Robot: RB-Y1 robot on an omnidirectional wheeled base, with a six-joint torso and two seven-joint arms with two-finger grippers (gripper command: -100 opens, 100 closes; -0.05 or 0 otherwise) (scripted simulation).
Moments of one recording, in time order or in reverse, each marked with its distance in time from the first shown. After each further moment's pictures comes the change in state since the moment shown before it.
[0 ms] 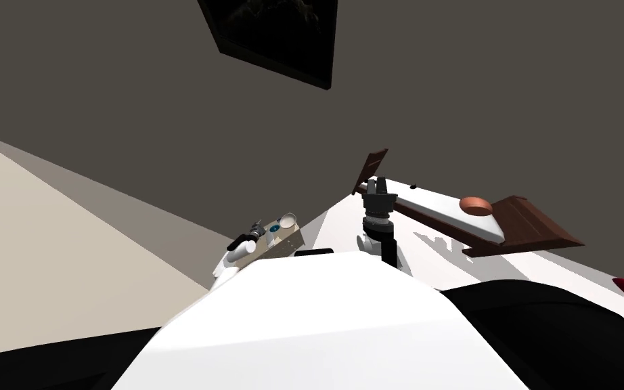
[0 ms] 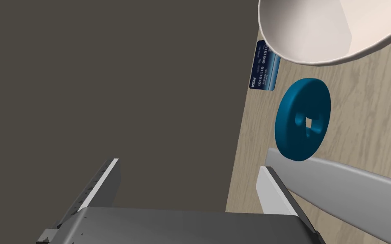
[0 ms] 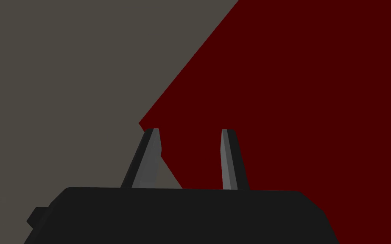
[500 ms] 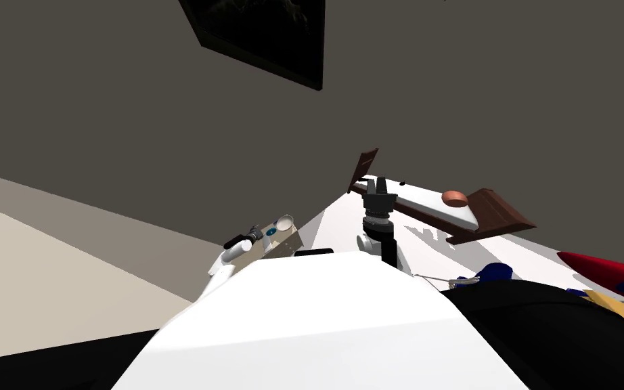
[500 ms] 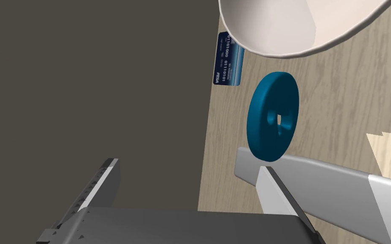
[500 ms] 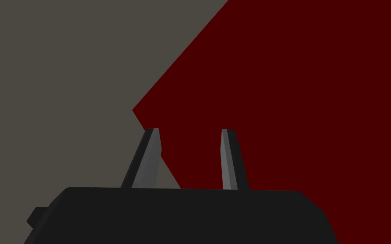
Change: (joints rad) left arm -0.047 0.049 0.034 0.113 0.065 0.147 -0.011; right arm 0.000 0.000 0.000 0.000 0.000 0.000 0.000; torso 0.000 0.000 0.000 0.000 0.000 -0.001
